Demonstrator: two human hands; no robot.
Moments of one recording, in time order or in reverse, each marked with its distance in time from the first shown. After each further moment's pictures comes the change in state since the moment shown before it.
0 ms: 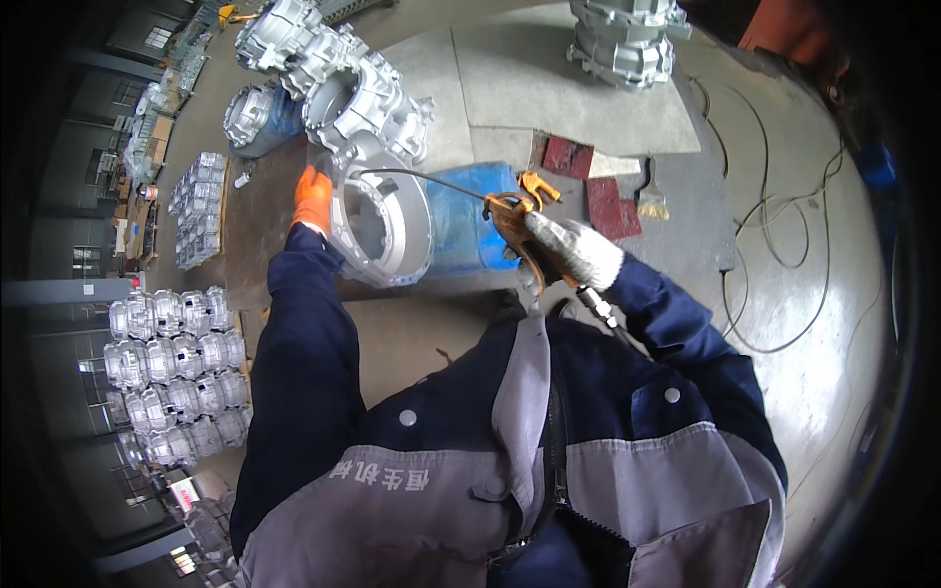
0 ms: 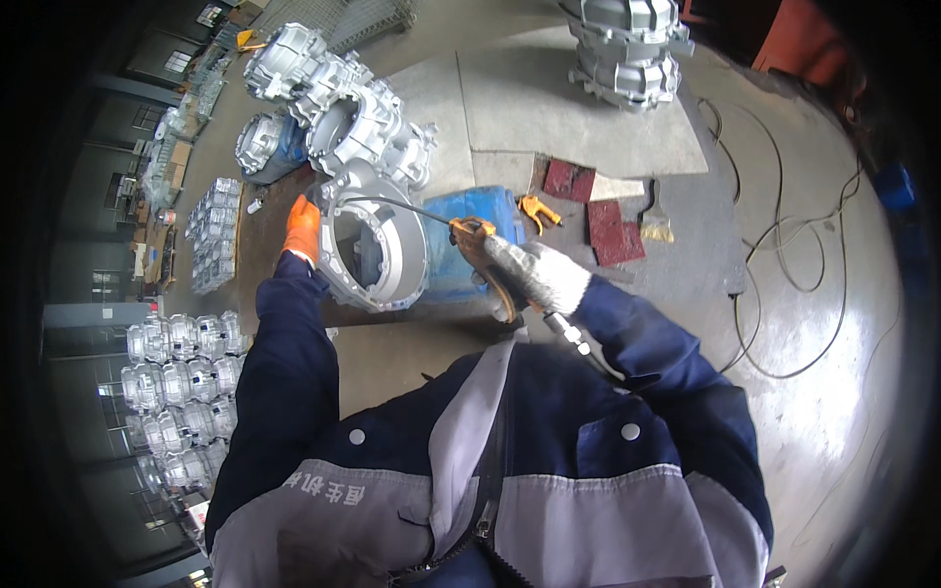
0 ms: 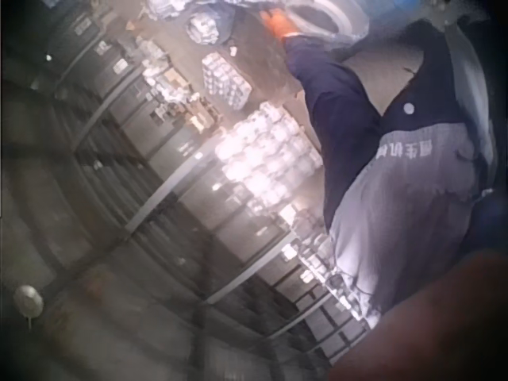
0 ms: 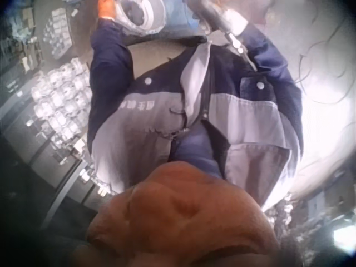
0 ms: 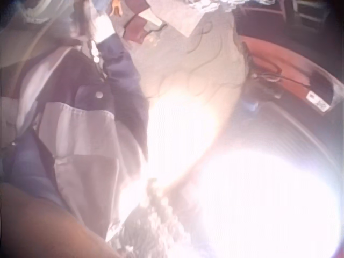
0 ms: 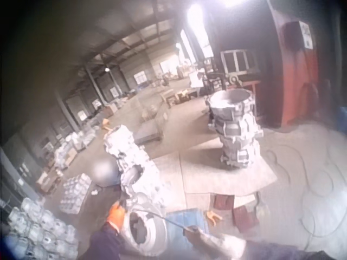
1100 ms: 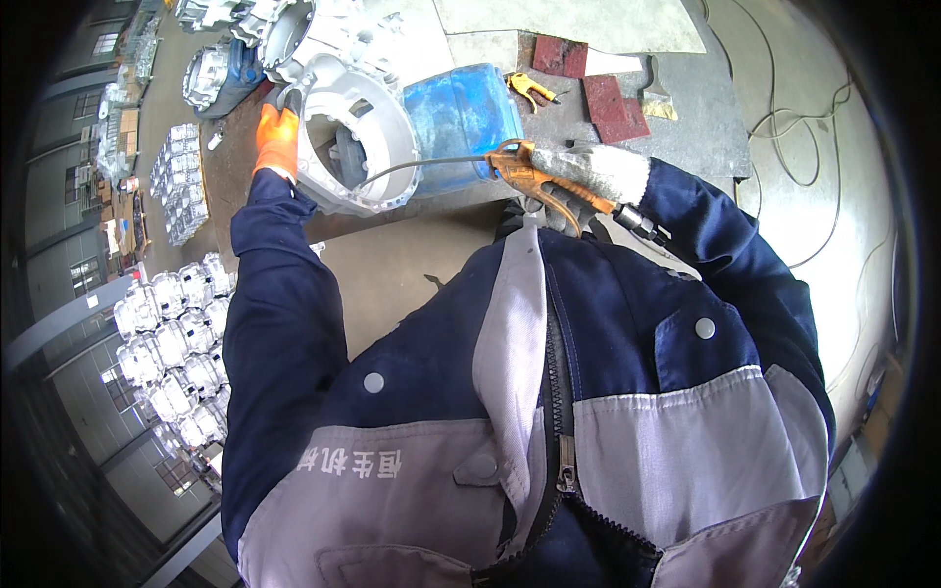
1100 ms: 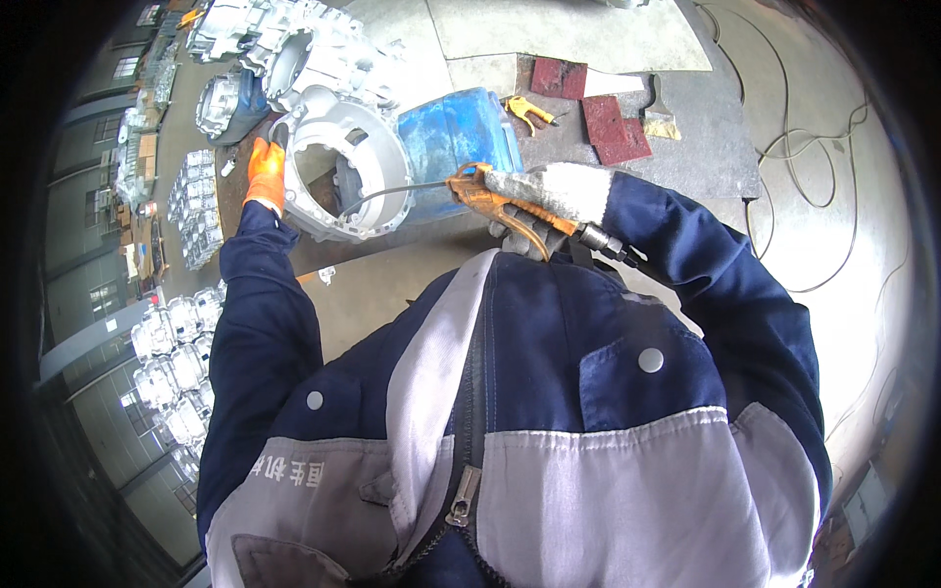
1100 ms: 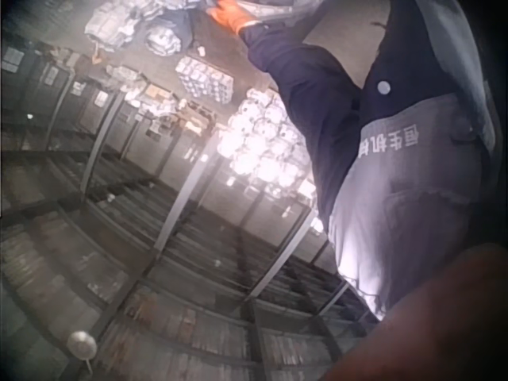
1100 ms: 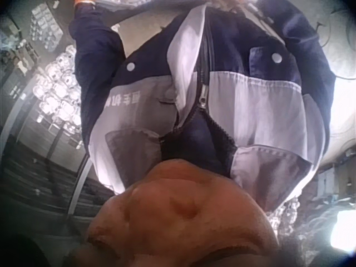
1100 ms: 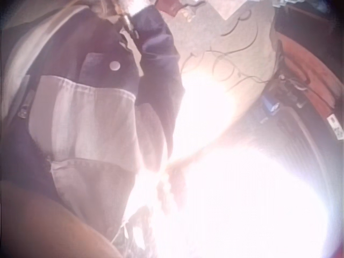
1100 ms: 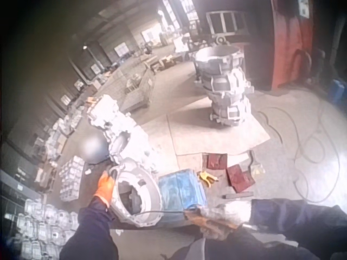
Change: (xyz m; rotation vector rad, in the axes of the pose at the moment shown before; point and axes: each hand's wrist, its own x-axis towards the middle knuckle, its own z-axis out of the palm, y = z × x) left_hand -0.027 0.041 -0.031 -0.116 -0.204 0.061; right_hand -0.003 0.041 -0.015 0.075 -0.095 0.271
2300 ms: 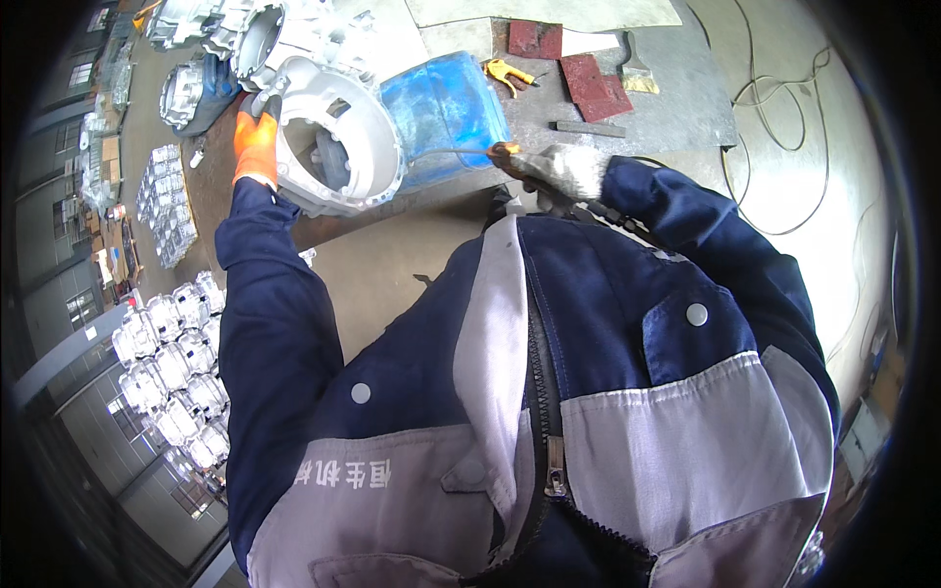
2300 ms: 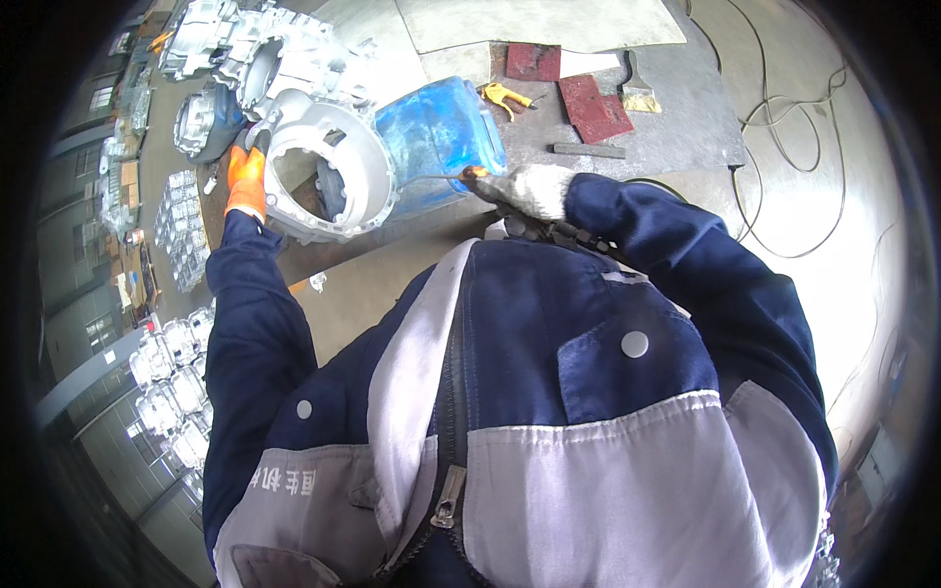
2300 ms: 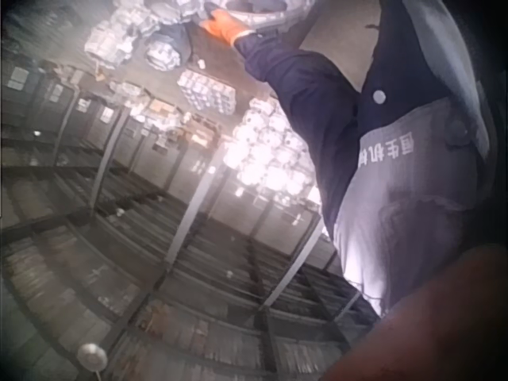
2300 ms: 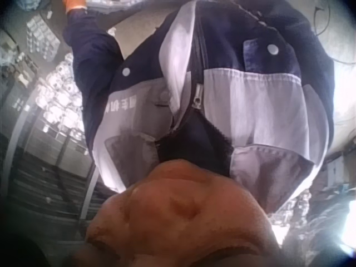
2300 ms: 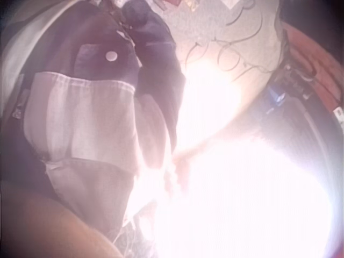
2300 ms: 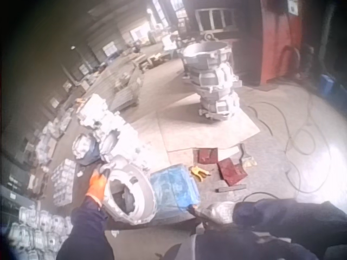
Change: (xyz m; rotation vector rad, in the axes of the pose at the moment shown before) left_hand -0.011 0.040 -0.002 -0.117 -0.029 -0.040; right_hand 0.022 0.030 0.008 -0.512 0.207 0.165
